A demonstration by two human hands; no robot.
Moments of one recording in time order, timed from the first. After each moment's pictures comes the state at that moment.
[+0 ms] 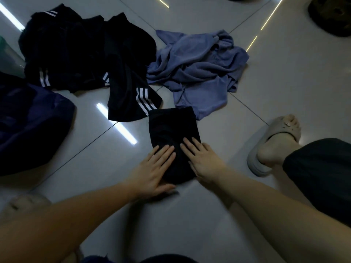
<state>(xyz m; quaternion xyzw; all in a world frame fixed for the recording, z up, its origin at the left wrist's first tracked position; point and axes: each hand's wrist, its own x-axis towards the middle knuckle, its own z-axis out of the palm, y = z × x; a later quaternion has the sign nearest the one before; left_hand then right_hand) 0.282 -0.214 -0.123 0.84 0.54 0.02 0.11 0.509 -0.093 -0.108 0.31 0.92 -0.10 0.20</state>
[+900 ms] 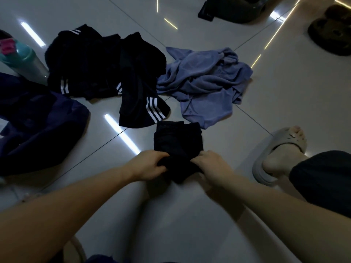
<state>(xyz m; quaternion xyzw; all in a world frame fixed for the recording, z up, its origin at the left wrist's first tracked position) 0.253 -0.181 -0.064 0.71 0.62 0.09 0.32 0.500 -0.091 -0.070 0.28 0.94 -0.12 0.14</state>
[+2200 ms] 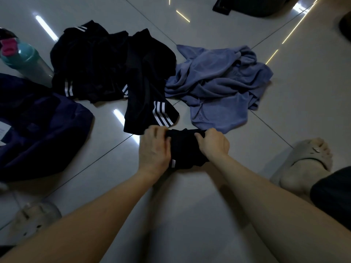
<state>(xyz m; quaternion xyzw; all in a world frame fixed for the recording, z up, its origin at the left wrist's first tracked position) 0.263 -0.127 -0.090 0.54 0.79 0.29 0.03 0.411 -0.011 -0.076 0.66 0.72 -0.21 0.03</state>
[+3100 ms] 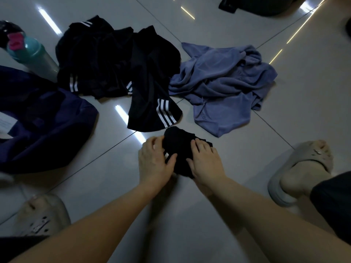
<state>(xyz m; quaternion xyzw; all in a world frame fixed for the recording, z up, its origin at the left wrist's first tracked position) 0.278 -0.171 -0.099 0.48 0.84 0.24 0.12 0.433 -0.074 -0.104 0.42 0.90 -0.08 0.08</state>
